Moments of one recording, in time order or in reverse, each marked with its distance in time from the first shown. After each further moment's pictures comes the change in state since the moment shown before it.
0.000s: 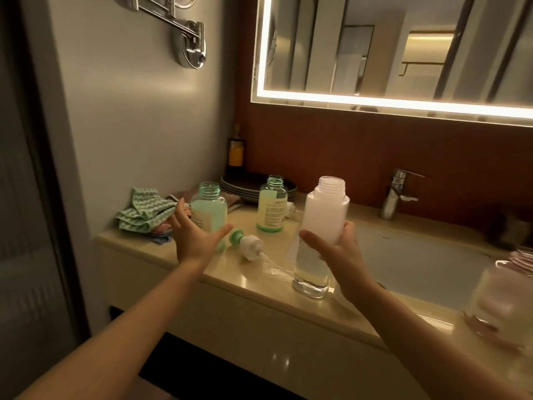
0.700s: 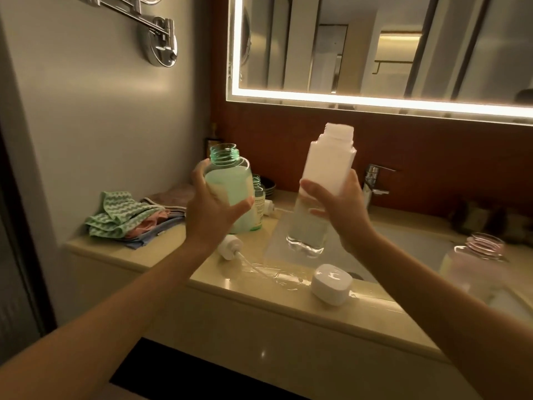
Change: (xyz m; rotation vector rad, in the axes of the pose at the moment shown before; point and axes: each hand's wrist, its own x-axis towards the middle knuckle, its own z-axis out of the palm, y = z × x) left_hand -0.022 0.092 0.009 -0.125 -0.147 0.305; right_hand 0.026 -0.054 -0.028 -0.016 0.139 -0.199
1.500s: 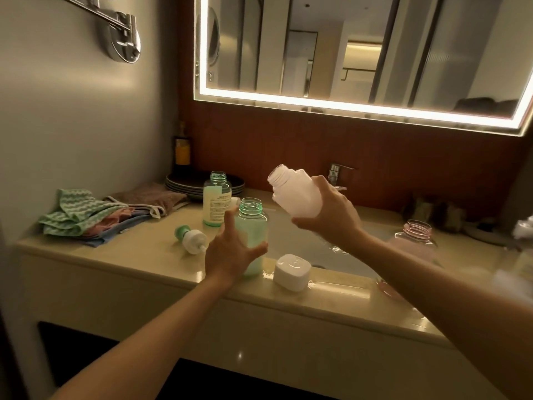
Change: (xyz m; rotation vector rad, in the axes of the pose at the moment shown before) left_hand -0.077 0.000 0.080 0.212 -0.244 -0.045; right_hand -0.008 0.012 -0.070 -0.941 -0.103 -0.265
